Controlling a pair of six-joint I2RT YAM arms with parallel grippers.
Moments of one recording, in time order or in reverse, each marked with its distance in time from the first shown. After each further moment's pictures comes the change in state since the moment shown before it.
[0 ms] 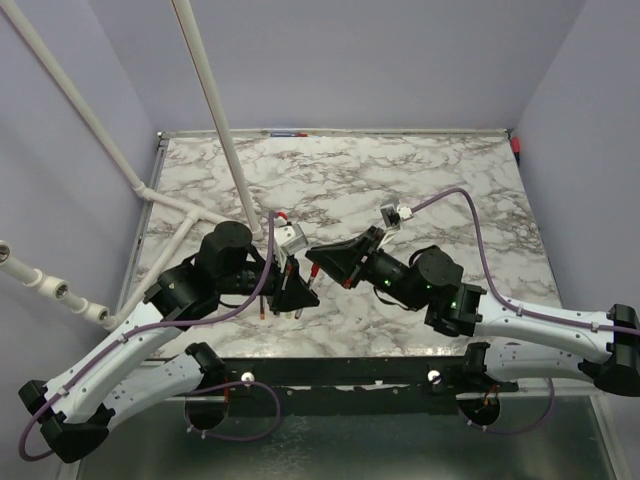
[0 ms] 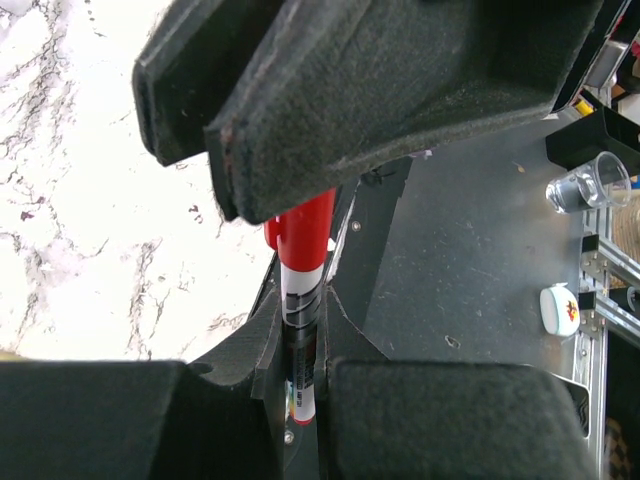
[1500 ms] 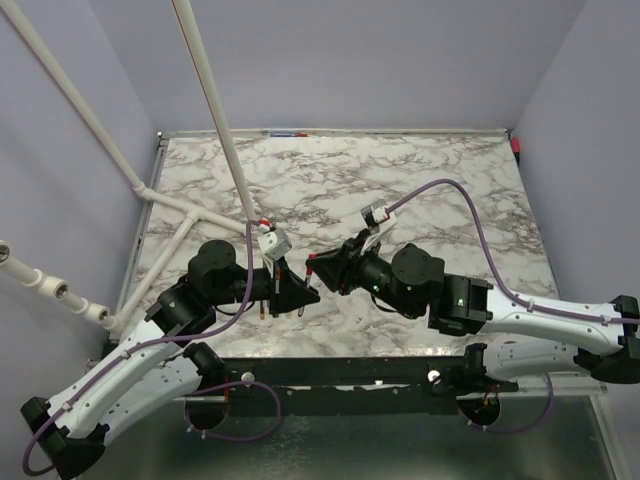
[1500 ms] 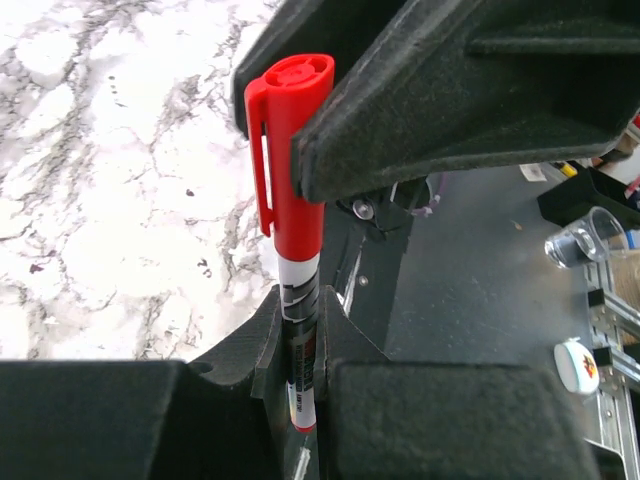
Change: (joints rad) left arm 0.023 -0.141 -0.241 0.296 0.029 -0.085; right arm 0.108 0.040 0.240 -0.436 0.243 -0.088
